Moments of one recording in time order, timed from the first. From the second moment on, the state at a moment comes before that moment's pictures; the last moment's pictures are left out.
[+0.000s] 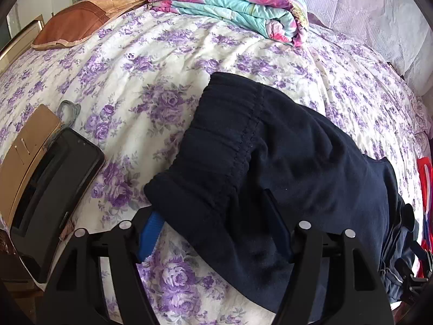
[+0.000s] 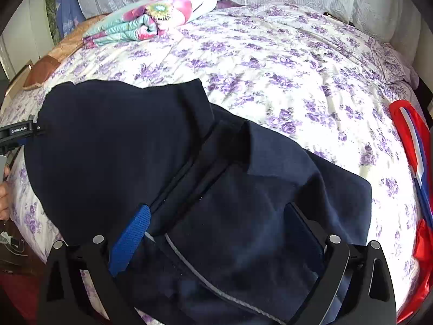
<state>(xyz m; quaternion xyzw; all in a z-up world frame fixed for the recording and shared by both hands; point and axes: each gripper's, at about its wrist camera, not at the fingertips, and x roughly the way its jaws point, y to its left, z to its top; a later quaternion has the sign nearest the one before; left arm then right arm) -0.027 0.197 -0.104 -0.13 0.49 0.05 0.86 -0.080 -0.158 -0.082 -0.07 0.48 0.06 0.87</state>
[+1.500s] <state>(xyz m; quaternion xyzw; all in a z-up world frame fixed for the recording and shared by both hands) -0.016 0.232 -0.131 -0.36 0.49 -0.05 0.80 -0.022 -0.092 -0.083 0.09 0.52 0.14 0.84</state>
